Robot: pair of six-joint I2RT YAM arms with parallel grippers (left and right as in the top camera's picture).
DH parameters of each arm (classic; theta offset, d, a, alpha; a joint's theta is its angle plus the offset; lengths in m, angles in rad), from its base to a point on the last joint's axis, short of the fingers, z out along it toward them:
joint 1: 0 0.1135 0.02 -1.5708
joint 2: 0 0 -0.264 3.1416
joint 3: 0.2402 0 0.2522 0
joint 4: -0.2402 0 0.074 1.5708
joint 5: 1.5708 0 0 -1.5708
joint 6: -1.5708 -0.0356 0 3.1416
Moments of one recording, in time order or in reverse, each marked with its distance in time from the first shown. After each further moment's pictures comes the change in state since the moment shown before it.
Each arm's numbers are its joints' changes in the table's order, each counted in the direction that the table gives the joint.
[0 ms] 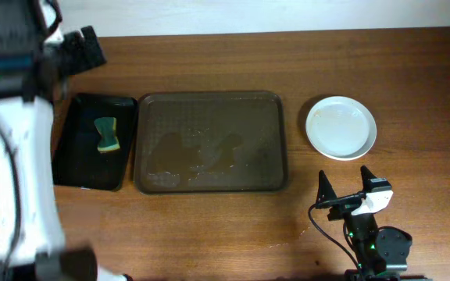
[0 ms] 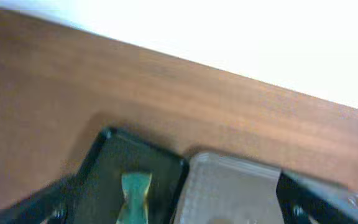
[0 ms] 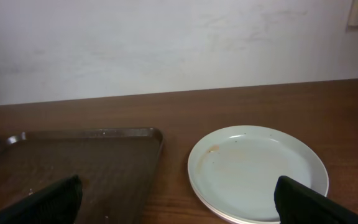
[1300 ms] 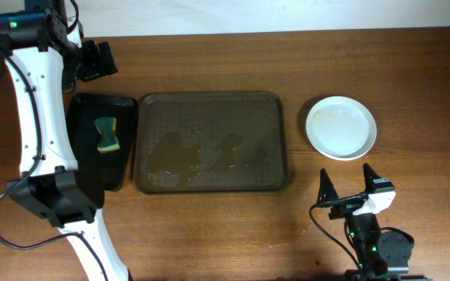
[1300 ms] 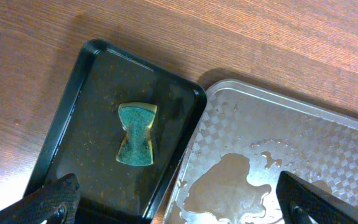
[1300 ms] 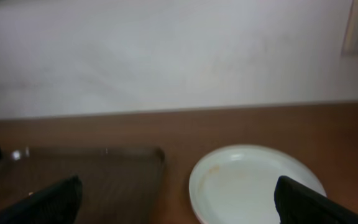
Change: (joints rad) left arm 0.000 0.523 0.616 -0.585 0.030 0.014; right arm 0.000 0.000 0.006 0.047 -0.001 0.000
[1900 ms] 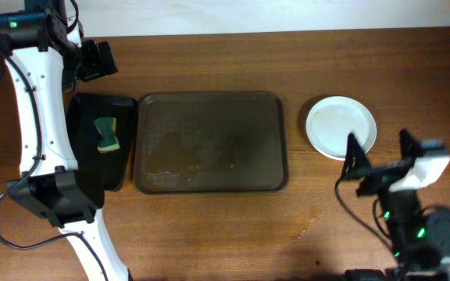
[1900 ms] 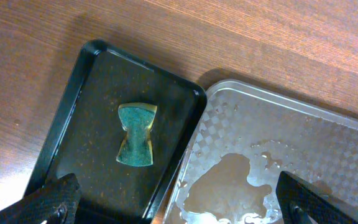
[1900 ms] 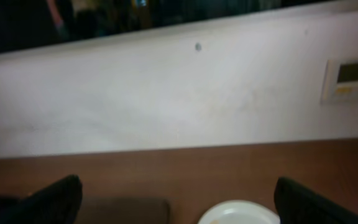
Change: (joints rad) left arm 0.000 0.000 0.000 0.001 0.000 0.000; right arm 0.005 0.374 0.575 -0.191 0.032 -0.013
